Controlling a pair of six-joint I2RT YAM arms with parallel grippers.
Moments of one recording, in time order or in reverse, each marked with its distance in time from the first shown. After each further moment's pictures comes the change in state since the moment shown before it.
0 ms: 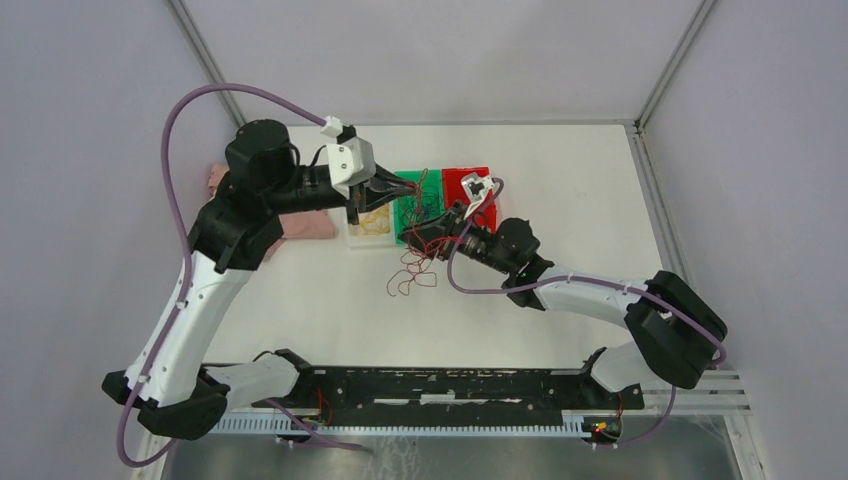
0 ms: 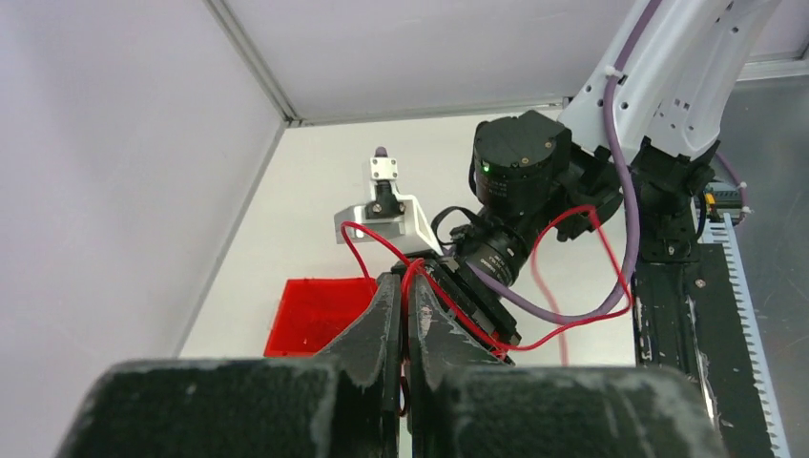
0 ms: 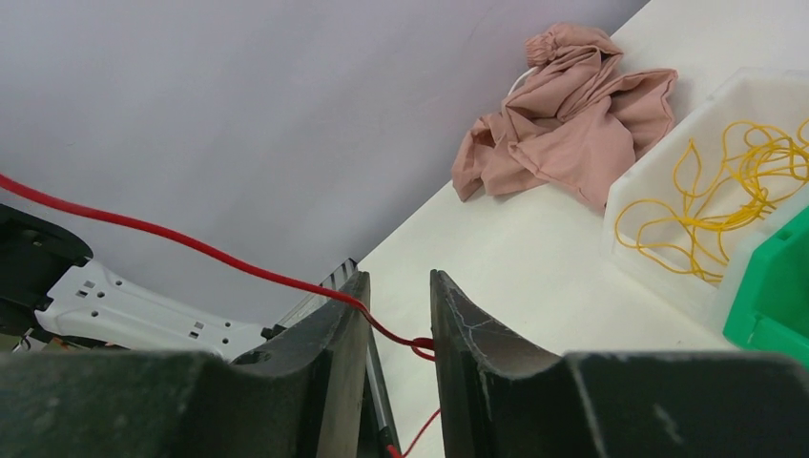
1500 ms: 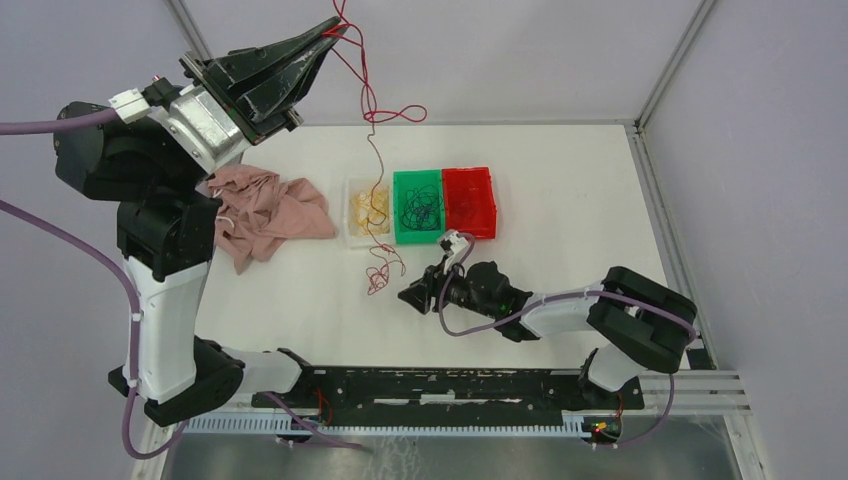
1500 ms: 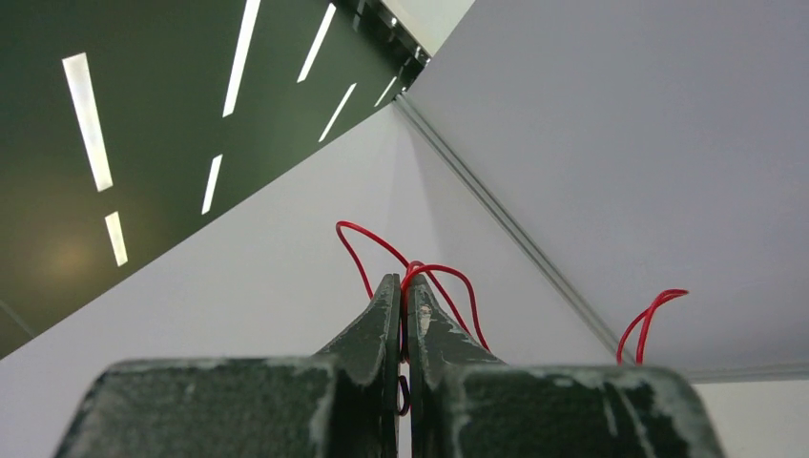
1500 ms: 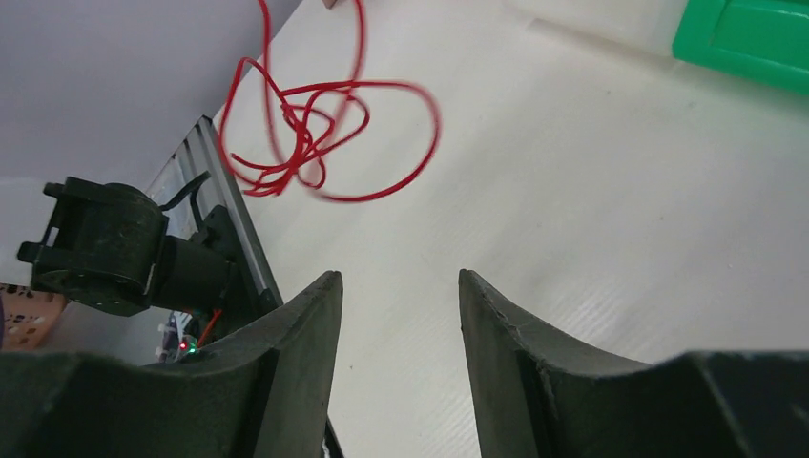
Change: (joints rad) left arm 0.000 0.160 0.612 0.405 -0.185 0.066; right arm 0.191 0.129 -0.174 -0.059 0.231 -0.140
